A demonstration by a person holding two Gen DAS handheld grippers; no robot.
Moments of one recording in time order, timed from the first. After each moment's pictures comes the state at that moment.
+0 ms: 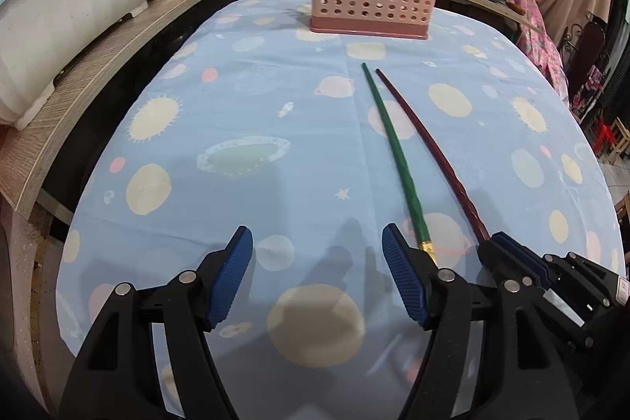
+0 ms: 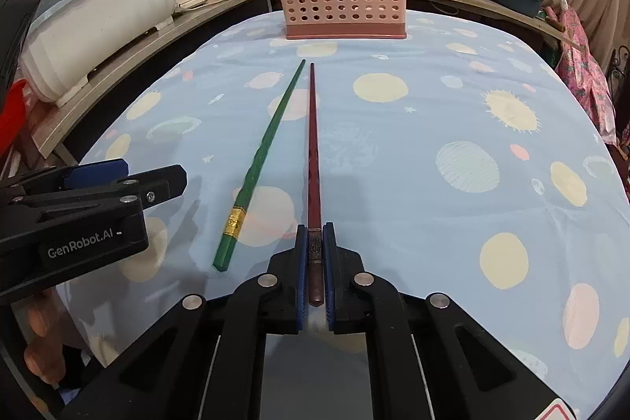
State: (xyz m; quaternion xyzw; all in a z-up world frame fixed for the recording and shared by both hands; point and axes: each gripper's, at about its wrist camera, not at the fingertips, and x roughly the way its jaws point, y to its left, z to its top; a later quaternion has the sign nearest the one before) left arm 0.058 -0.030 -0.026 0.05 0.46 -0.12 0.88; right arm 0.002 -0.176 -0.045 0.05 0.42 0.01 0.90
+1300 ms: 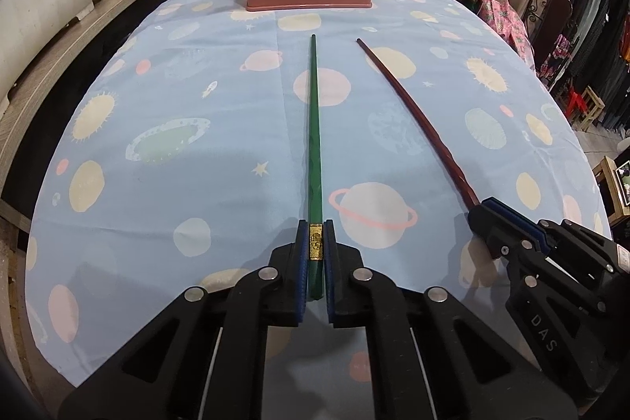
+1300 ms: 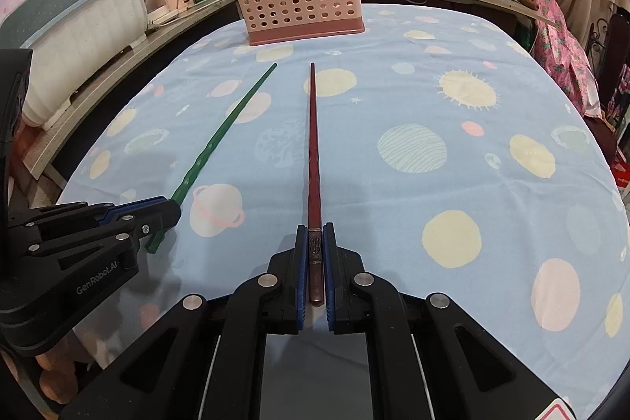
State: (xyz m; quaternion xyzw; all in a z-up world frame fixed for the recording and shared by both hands) left arm 0.049 -0.063 -0.041 0.06 0.48 -0.19 0.85; right arm -0.010 -0.205 -0.043 0.09 0.43 -0.02 0.90
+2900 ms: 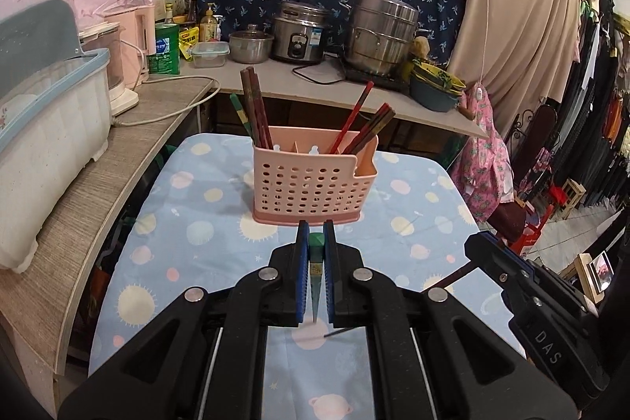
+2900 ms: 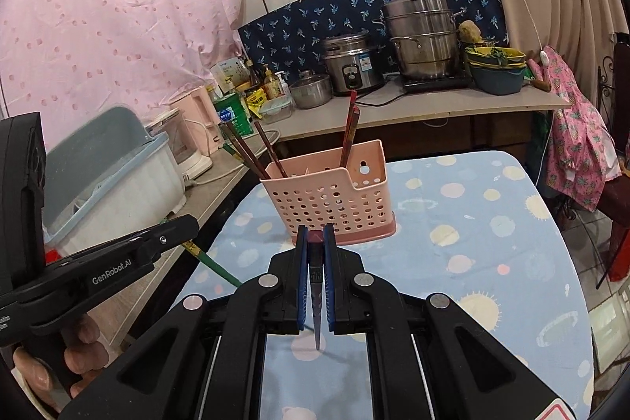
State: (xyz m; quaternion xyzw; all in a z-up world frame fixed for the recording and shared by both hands) left arm 0.146 -0.064 0.149 -0.03 0.34 -0.20 0.92; right arm 0.078 -0.238 0.138 0.15 0.26 0.02 0.95
